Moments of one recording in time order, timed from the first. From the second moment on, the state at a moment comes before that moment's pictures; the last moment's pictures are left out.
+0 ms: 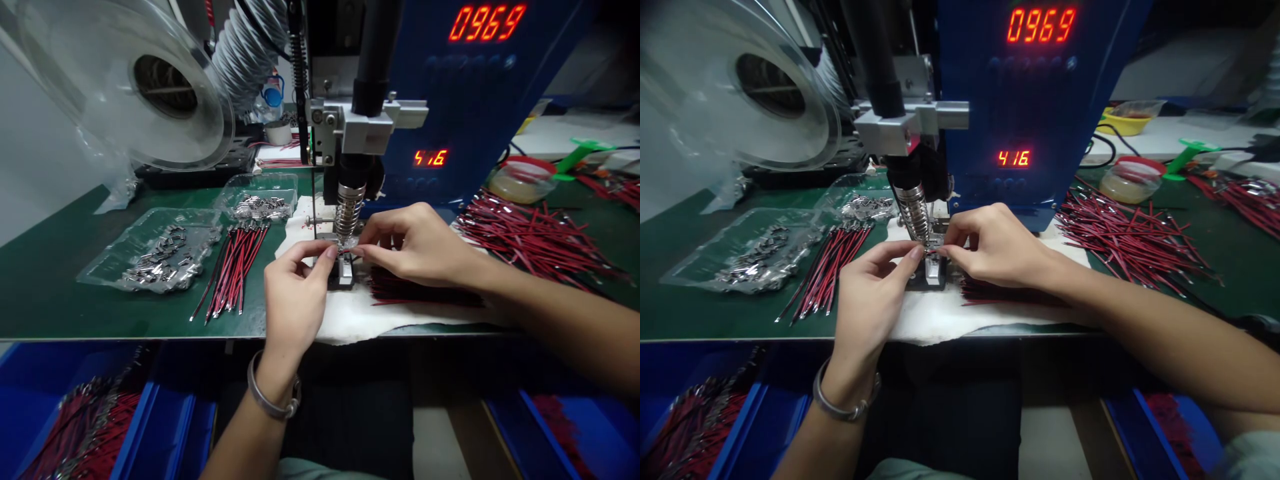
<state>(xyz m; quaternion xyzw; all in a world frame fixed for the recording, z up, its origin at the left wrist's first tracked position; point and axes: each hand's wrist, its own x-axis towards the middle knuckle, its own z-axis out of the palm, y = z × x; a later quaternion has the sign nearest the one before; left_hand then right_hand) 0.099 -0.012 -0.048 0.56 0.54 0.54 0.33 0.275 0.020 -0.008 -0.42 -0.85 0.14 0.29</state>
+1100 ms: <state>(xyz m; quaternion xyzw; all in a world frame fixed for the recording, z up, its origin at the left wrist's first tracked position) 0.100 -0.013 -0.055 0.49 0.52 0.60 0.37 0.269 0.013 -0.009 -0.48 -0.81 0.16 0.30</state>
